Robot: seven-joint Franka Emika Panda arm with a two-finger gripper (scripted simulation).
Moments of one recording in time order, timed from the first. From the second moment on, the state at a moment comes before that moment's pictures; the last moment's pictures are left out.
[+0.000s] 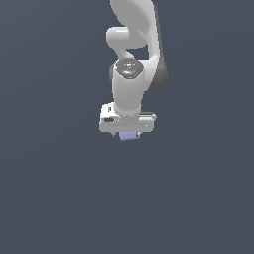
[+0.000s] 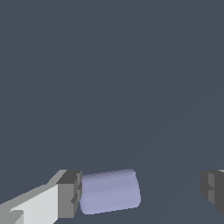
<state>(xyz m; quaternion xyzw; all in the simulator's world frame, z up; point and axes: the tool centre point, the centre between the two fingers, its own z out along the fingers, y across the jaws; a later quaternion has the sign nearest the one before) -0.006 -0.003 0.169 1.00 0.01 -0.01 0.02</state>
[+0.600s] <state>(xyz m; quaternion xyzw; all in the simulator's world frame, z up) 0.000 -0.036 0.179 1.00 -0.01 0.00 0.03</state>
